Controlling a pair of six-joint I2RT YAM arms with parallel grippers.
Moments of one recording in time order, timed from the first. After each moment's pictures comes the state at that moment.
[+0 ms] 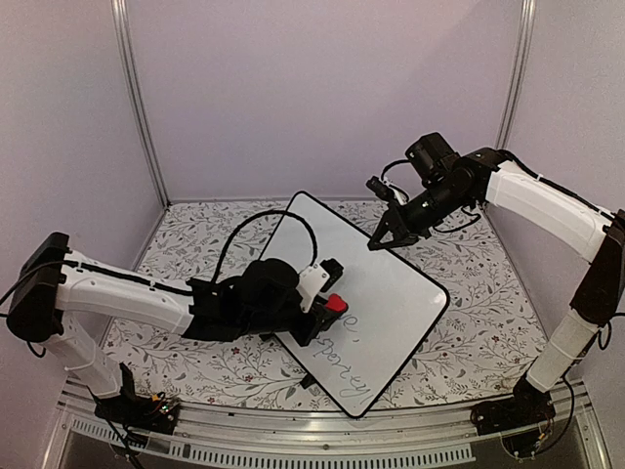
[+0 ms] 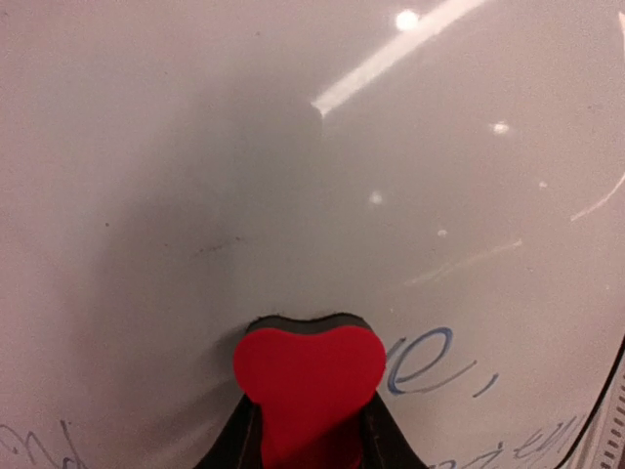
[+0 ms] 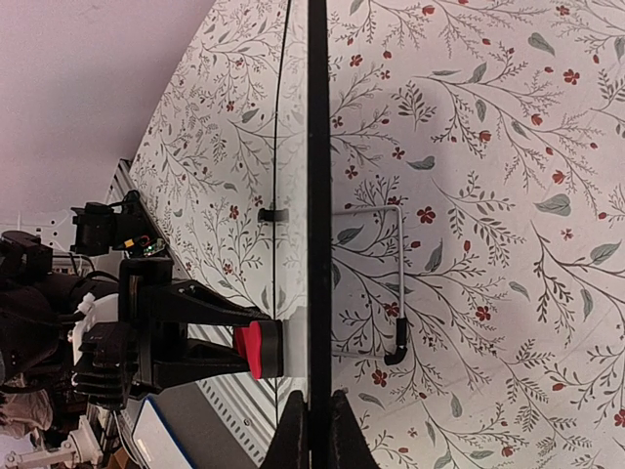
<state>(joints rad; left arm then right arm) -1.19 1.58 0.90 0.12 -0.19 -0.15 0.64 1.66 1.61 -0.96 -0.54 0.23</state>
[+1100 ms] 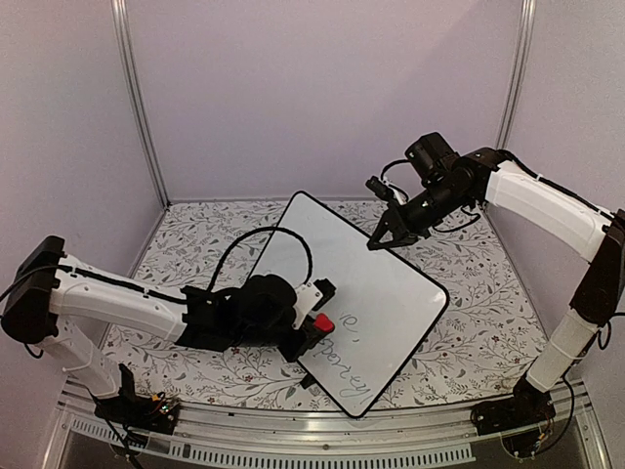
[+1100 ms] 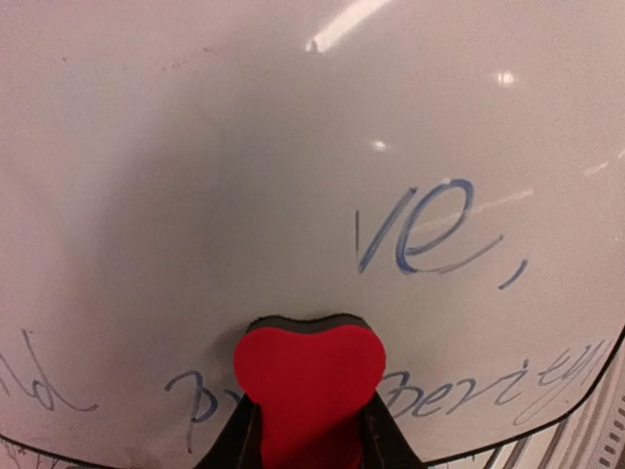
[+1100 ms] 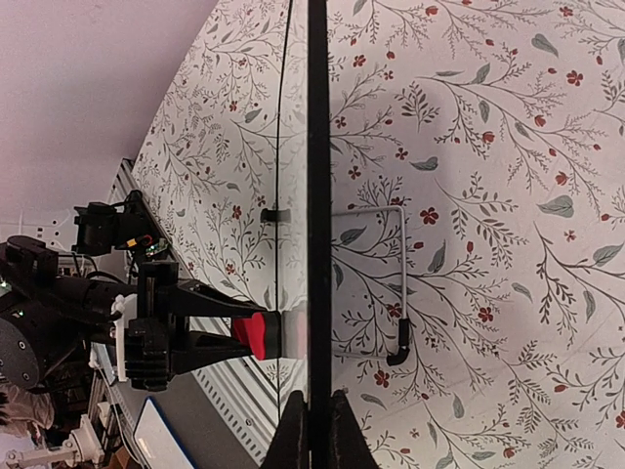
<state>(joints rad) -1.22 1.54 0.84 0.00 -0.20 -0.20 0.64 1.66 1.61 -0.96 -0.55 0.23</state>
